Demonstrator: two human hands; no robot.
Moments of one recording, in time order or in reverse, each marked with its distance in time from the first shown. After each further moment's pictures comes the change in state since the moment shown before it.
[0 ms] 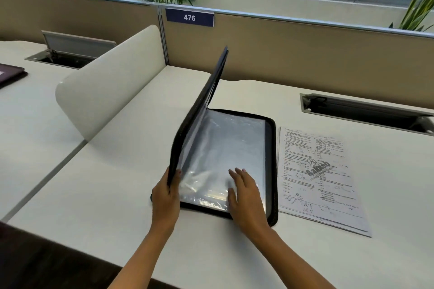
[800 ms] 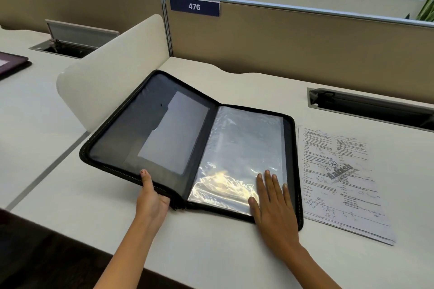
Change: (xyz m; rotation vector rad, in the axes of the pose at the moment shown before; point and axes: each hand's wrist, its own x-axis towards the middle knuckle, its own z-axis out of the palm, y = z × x) left_hand 0.021 -0.030 -0.017 -0.766 0.137 -0.619; right_hand -0.029 0.070 -0.010 -0.469 -0.059 0.004
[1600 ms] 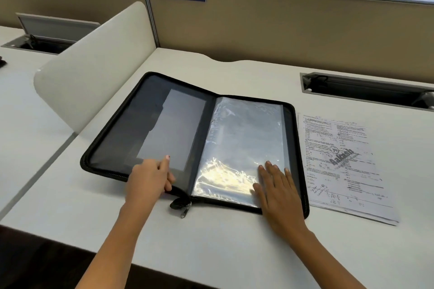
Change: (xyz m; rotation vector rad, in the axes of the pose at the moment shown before) left_hand -0.004 0.040 0.025 1.487 -0.018 0.445; right_hand 0.005 0.004 -0.012 0.048 0.053 0.002
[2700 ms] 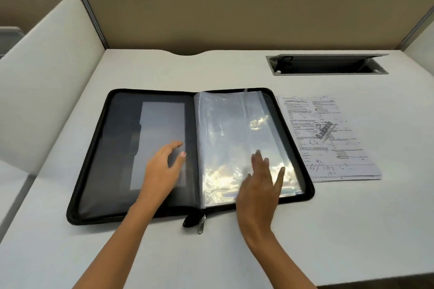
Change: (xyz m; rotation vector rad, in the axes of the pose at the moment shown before) left_hand 0.071 0.004 0.014 -0.206 -0.231 0.500; right_hand 0.022 -0.132 0.001 0.041 0.367 0.596
